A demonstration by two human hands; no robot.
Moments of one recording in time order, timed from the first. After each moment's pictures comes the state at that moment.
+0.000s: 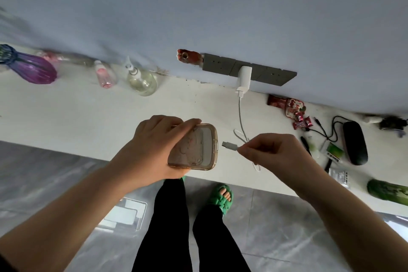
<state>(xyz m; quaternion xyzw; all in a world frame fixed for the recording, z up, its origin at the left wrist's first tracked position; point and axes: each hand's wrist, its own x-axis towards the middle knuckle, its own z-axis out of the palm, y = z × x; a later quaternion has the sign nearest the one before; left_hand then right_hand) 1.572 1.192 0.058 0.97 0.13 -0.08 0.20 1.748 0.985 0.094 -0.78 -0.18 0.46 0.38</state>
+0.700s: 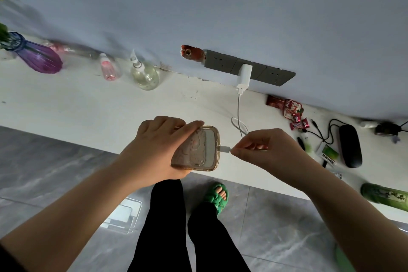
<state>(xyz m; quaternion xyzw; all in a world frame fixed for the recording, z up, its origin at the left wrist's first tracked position) 1.562 1.166 0.069 0.98 0.14 -0.08 0.15 1.746 0.987 0.105 -0.79 -0.30 0.45 0.28</state>
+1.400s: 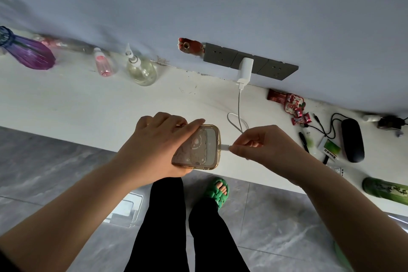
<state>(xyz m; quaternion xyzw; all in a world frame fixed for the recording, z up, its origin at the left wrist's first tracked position) 1.572 1.170 0.069 0.98 0.11 -0.12 0.11 1.750 0.996 0.090 -0.78 -0.27 0.49 0.27</state>
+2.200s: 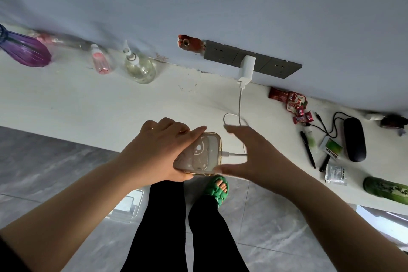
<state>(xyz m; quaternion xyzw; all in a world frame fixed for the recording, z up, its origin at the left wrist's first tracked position) 1.575 1.174 0.055 0.98 0.07 -0.15 0.14 1.732 0.998 0.072 -0.79 -0.36 0.47 0.15</state>
